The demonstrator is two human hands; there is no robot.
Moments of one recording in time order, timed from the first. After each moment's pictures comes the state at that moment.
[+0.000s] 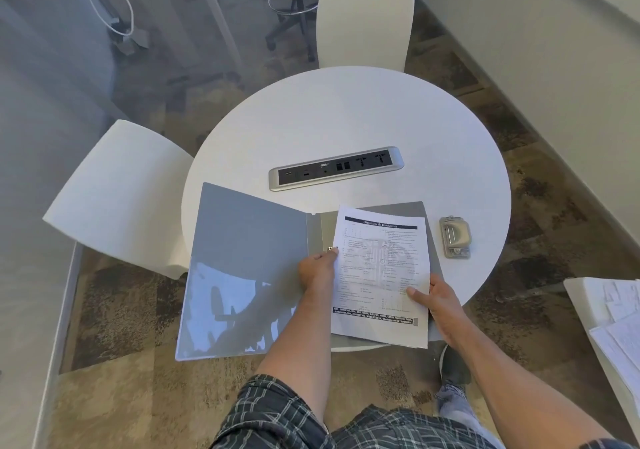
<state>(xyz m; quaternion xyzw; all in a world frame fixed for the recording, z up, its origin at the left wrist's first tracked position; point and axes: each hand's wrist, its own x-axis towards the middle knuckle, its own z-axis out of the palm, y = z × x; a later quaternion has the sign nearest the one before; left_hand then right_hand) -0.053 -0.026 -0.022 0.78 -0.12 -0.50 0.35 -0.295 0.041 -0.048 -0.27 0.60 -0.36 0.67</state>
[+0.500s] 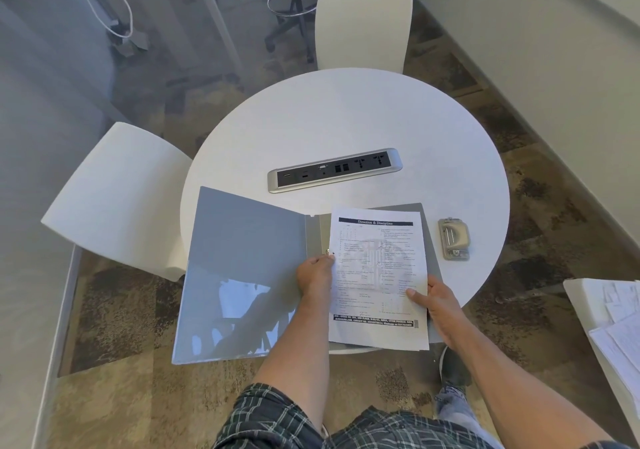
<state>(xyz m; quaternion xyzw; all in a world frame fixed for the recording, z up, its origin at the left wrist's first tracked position) -0.052 -0.020 -0.023 0.77 -0.09 -0.51 0.37 -0.296 0.039 -0.047 -0.26 0.60 -0.35 0.67</state>
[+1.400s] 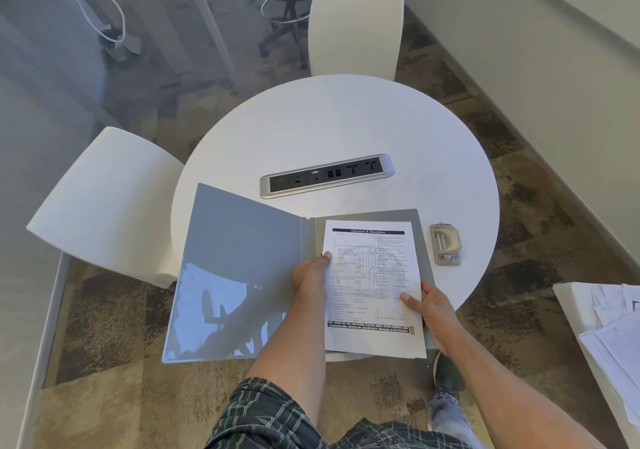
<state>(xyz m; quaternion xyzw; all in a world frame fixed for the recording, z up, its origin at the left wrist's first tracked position) -0.057 -0.037 -0.024 0.76 -0.05 -0.55 0.34 -0.300 0.040 -0.050 -0.26 0.60 -0.34 0.68</state>
